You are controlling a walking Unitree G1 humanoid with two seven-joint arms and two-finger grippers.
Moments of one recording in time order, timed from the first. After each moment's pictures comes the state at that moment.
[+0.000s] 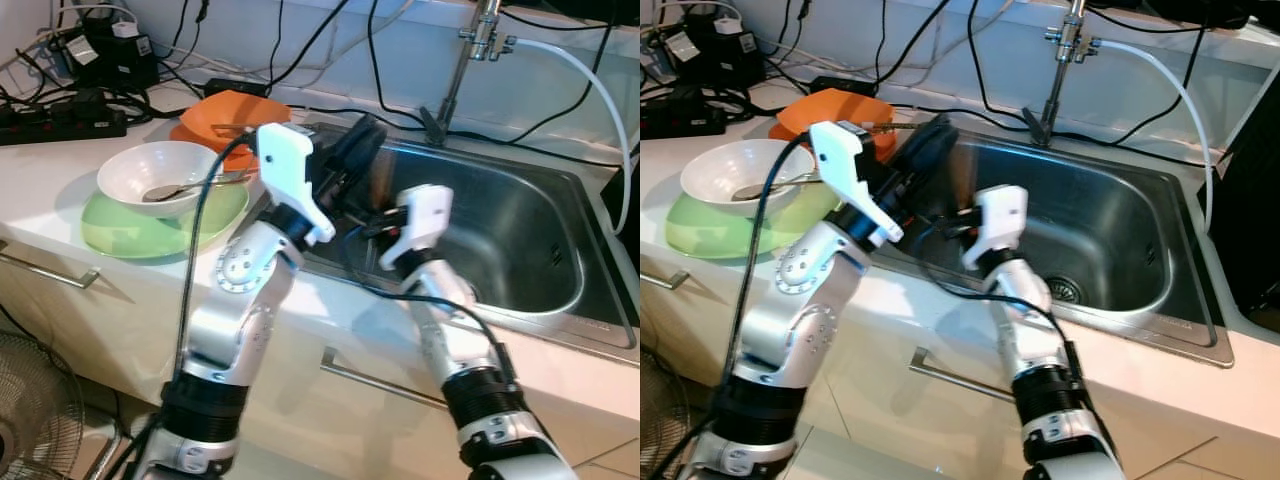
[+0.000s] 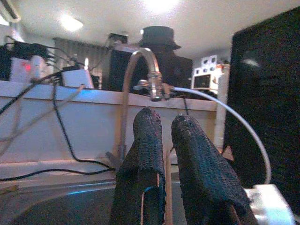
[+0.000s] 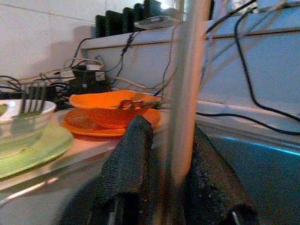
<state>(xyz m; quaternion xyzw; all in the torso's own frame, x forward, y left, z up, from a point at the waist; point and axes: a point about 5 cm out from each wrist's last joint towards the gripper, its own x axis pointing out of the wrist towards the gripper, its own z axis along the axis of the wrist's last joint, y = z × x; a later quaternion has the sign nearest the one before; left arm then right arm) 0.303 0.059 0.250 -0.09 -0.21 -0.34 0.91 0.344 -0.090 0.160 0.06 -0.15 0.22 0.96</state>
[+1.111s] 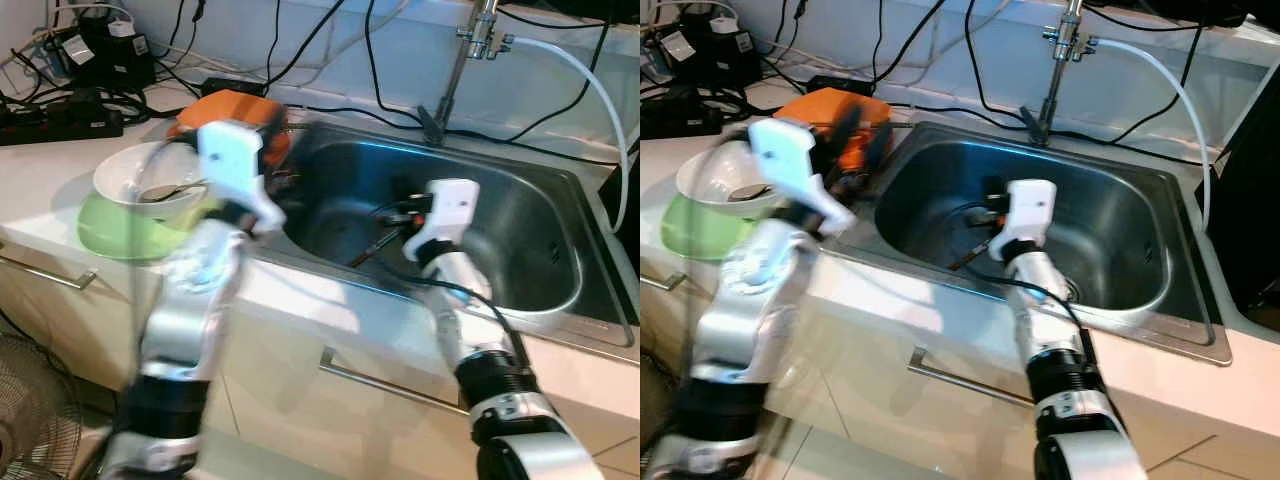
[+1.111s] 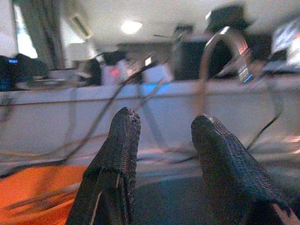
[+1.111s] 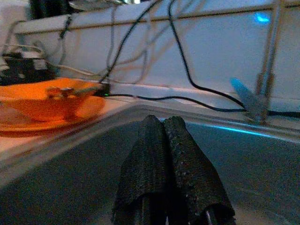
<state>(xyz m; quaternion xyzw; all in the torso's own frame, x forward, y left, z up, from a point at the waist) 0.314 0.117 0.240 0.04 -0.22 -0.18 0.96 0.361 -0.120 0.152 0.06 -0.11 0.11 0.99</state>
